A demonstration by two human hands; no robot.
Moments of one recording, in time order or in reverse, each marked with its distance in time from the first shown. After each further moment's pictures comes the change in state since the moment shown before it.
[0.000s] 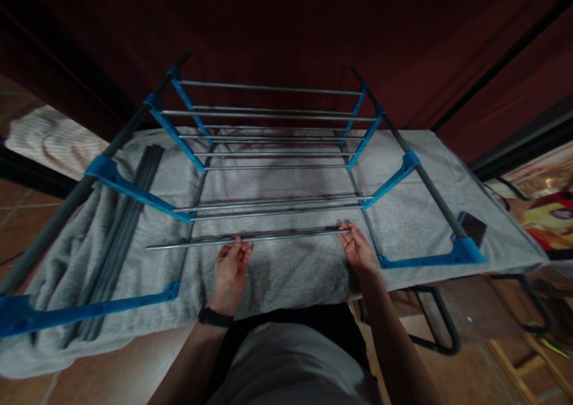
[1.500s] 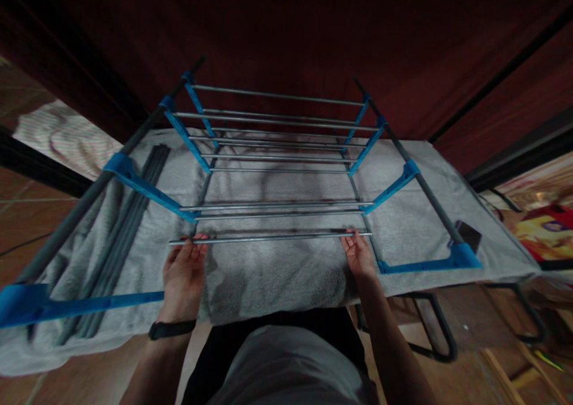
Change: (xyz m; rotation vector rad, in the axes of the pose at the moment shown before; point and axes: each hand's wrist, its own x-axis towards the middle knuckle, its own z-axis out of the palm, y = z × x) left_hand 0.018 0.078 -0.042 -0.047 0.087 0.279; right_hand -0.001 0.001 0.006 0.102 0.145 -0.056
